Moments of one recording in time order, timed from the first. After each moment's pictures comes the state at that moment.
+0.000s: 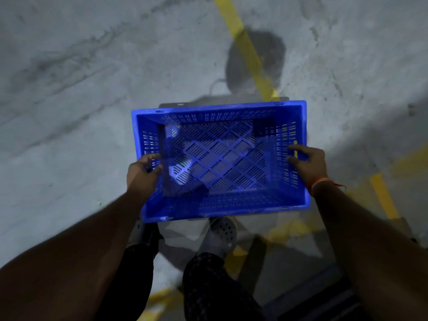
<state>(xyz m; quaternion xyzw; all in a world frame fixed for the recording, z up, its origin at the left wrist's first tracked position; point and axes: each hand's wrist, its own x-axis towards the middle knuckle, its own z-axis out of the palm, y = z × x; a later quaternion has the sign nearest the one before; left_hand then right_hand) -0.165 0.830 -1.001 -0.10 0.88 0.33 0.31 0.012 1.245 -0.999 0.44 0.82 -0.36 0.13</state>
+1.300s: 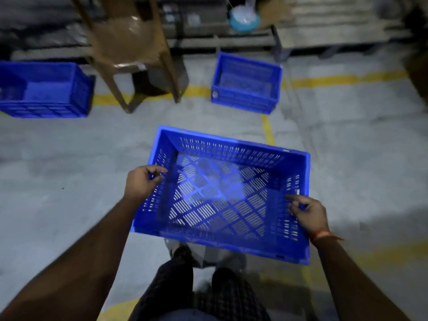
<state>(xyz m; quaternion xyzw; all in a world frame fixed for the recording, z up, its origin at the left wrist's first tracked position) -0.241 0.574 -0.511 -0.07 0.90 0.39 0.16 -0.096 1.039 -0.490 0.29 0.85 -0.42 0.12</state>
